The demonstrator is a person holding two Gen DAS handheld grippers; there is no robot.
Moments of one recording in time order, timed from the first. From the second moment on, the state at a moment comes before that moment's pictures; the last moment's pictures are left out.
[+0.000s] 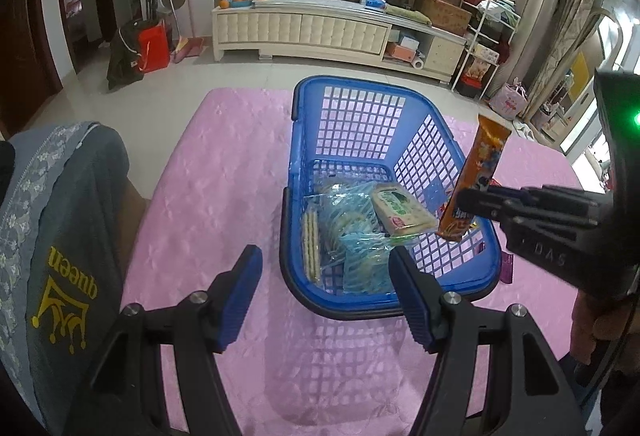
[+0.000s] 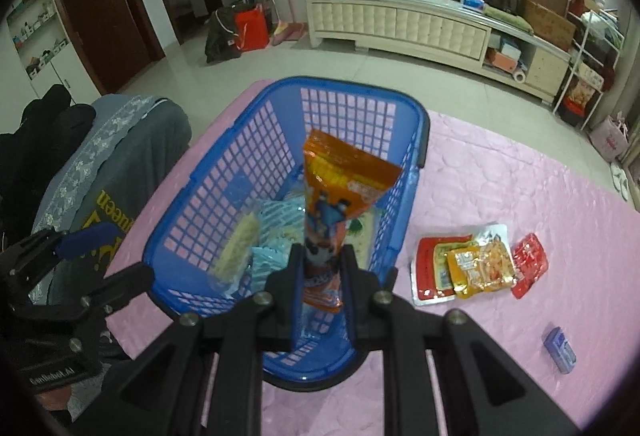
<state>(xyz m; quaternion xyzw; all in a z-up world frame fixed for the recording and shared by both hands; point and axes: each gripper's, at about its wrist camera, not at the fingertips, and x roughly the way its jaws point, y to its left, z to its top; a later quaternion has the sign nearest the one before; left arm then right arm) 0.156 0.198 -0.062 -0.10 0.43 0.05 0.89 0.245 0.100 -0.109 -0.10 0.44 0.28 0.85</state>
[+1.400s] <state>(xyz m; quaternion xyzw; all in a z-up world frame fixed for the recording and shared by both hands) 0.143 0.116 -0.016 -0.04 0.41 0.01 0.91 0.211 0.005 -0.068 -0.07 0.42 0.25 0.87</state>
